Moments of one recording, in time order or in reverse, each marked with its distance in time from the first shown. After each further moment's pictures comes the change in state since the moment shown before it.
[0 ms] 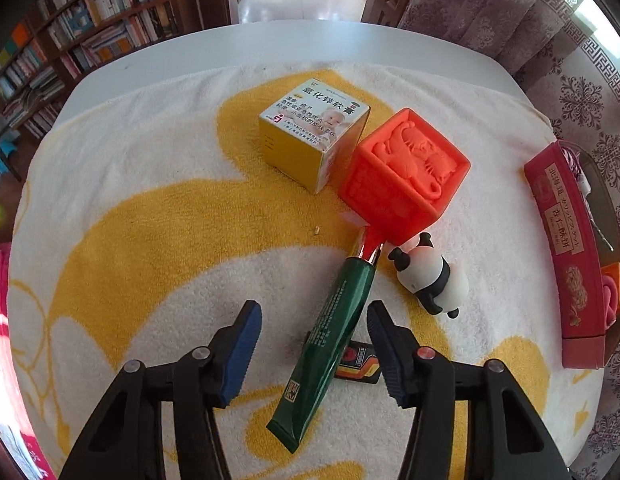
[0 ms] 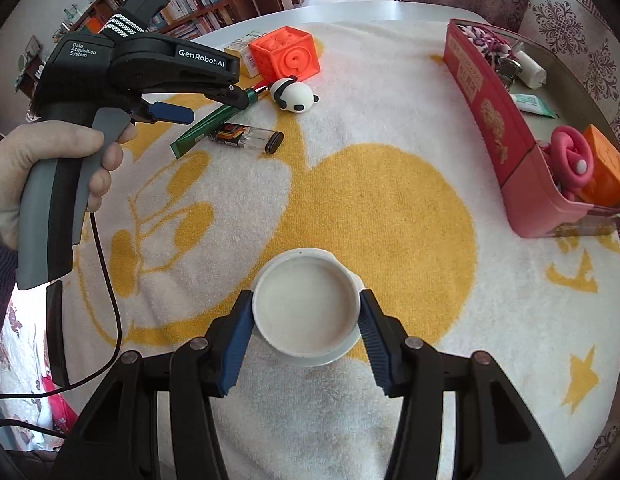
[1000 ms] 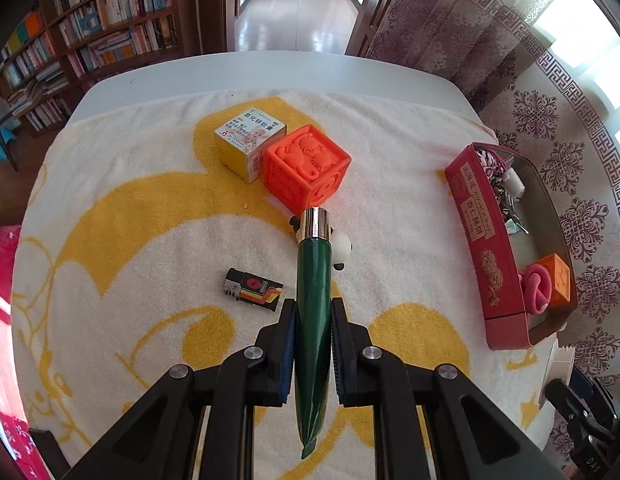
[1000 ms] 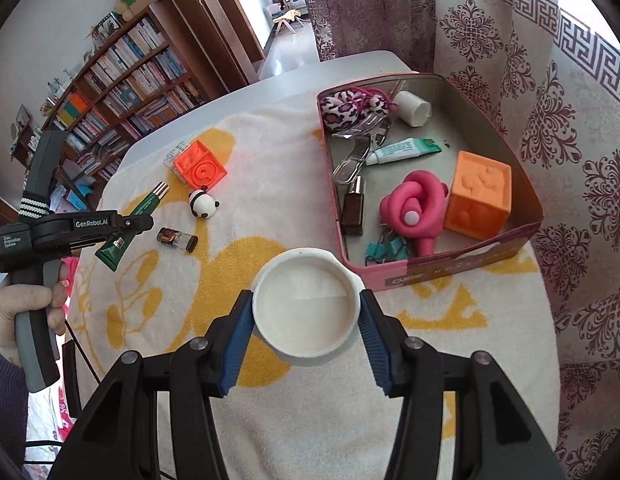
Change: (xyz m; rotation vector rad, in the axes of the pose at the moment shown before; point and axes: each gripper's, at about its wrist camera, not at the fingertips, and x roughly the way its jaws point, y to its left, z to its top) left arm -0.081 -0.058 -0.043 -0.055 -0.092 -0.083; right arm -0.087 -0.118 0.020 0.144 -0.215 0.003
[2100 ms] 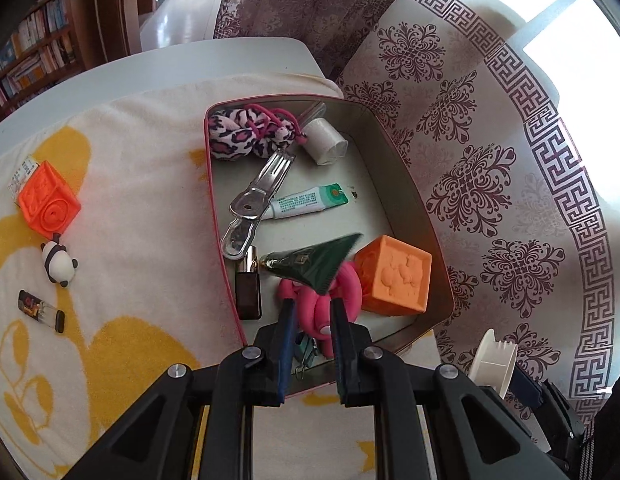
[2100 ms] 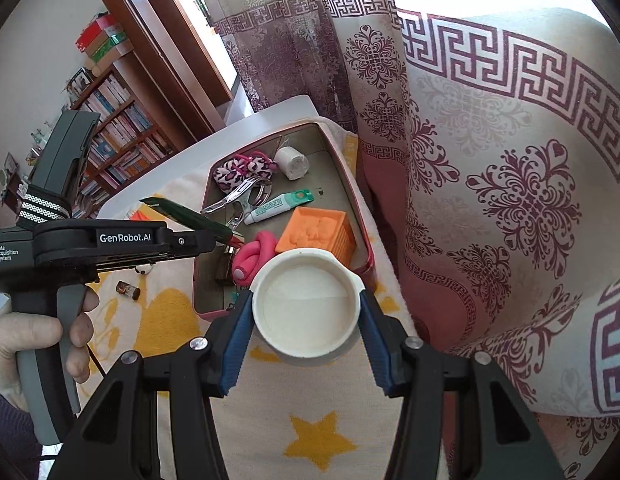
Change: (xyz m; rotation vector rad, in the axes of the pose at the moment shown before) left arm 0.033 -0.212 0.011 0.104 0.083 -0.168; right arm -0.052 -0.122 0.015 0.088 -0.106 -0.020
